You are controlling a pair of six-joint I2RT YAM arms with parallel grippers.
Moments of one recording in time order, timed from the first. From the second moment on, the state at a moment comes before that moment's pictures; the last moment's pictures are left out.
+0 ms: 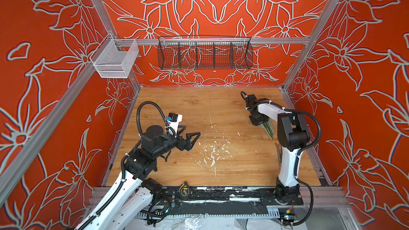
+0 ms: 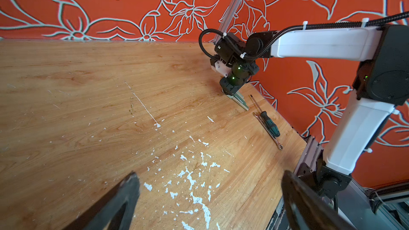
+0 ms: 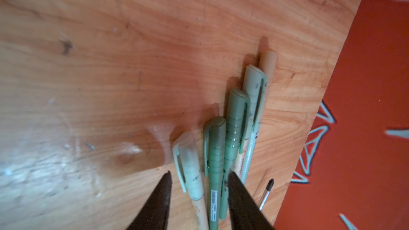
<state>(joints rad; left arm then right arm) -0.42 0.65 0.71 -0.36 0.33 -0.33 0.21 2.04 1.49 -0.90 0.51 0.01</state>
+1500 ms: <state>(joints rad) -0.02 1.37 0.36 0.44 -0.16 -0.08 0.32 1.40 0.32 0.63 0.46 -0.19</state>
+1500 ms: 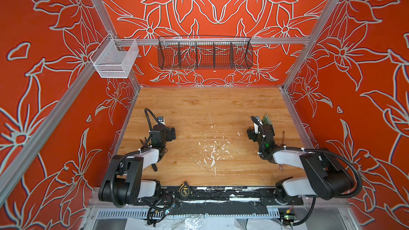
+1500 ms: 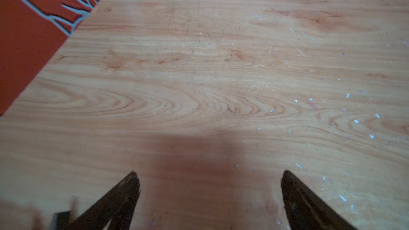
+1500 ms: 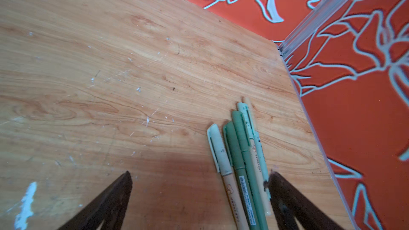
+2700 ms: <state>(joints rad) -0.03 1.38 0.28 0.67 -0.25 -0.11 0.15 1.44 0.24 0.88 0.35 -0.06</state>
